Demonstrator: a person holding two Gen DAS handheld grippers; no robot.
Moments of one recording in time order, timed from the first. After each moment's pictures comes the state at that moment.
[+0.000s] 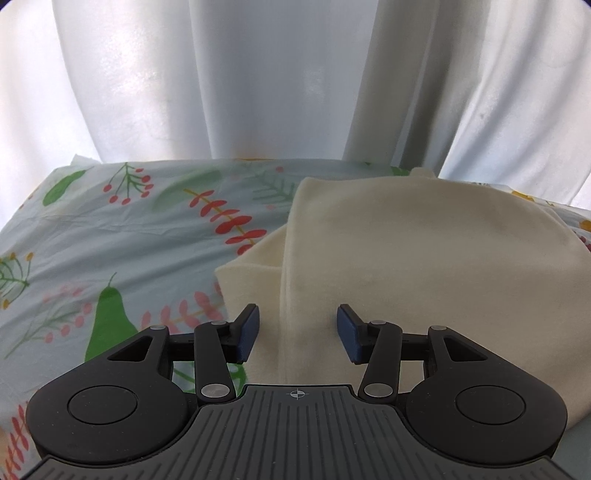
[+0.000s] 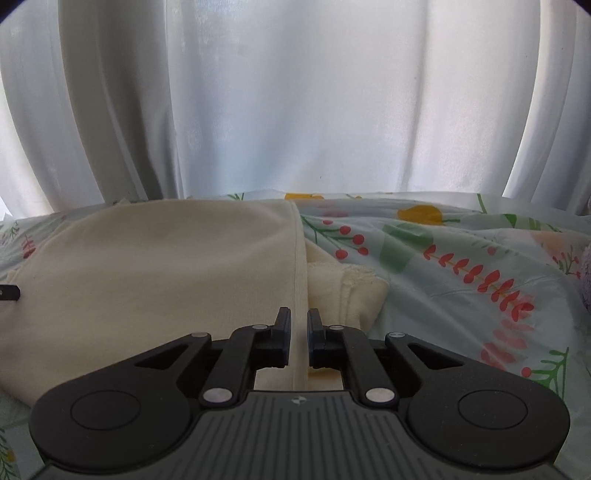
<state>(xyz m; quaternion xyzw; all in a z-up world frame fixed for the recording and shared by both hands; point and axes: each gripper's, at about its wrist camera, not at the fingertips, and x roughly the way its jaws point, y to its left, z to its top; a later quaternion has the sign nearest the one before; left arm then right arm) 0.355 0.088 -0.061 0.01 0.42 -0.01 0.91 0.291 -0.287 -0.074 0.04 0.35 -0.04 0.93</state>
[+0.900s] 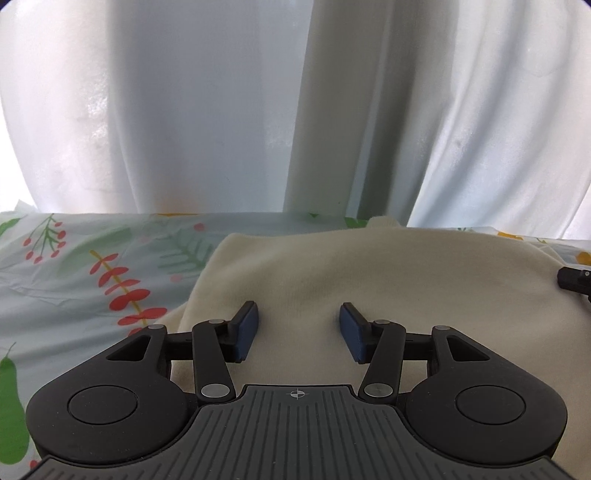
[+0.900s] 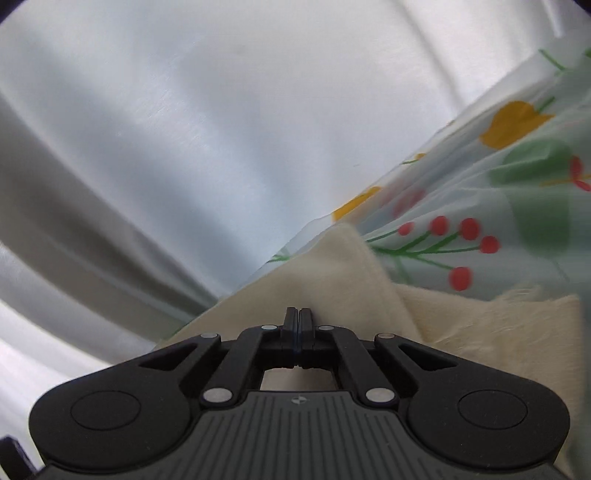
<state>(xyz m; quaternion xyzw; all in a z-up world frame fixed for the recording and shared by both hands) 0.409 0.041 -0.095 0.00 0.34 -0.05 0.94 0.402 -0.332 -0.152 0.39 0.29 0.02 0.87</state>
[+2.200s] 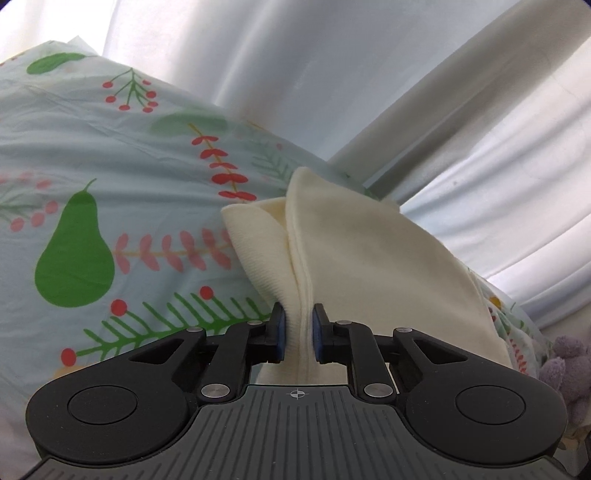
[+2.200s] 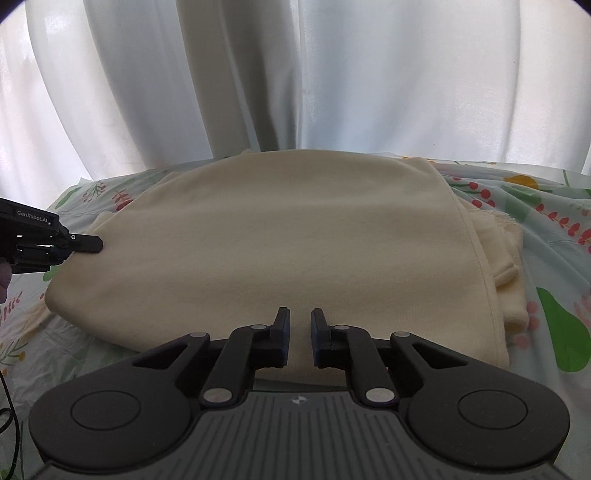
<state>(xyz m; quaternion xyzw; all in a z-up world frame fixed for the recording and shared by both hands) 0.340 0.155 -0.054 -0.23 0.43 -0.10 0.87 0.257 -0.196 -0.105 0.06 0.37 0.07 0.92</state>
